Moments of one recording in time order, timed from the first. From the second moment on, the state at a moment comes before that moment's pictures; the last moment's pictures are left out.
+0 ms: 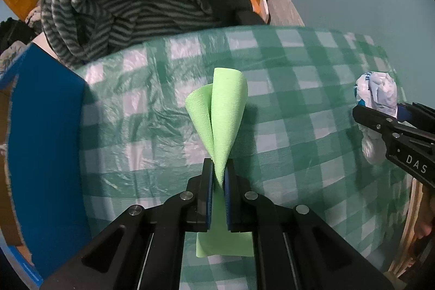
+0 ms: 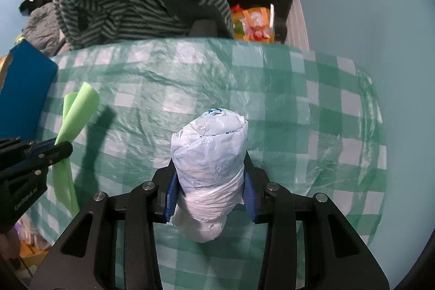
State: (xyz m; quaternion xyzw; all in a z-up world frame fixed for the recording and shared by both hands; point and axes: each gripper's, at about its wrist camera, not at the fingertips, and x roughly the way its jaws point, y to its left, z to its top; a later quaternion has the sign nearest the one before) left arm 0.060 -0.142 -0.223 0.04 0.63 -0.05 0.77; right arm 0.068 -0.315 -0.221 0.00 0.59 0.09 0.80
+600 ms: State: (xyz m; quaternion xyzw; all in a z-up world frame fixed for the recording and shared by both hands) left arm 0.046 -0.124 -0.123 0.03 0.57 -0.06 0.82; right arm 0.059 -0.282 -0.126 0.01 0.53 0.13 0.84
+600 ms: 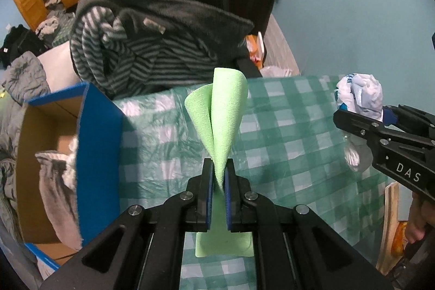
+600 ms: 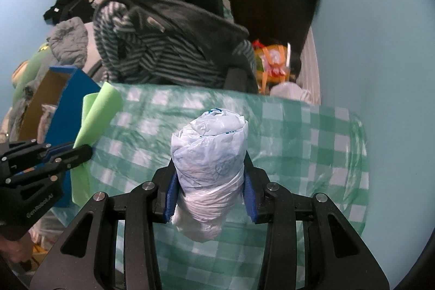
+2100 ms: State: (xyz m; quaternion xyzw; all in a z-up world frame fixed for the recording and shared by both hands) left arm -0.005 0.034 -0.040 -0.02 0.51 0.04 0.86; right arm 0.060 -0.125 -0.019 -0.03 0.46 0.24 0.85
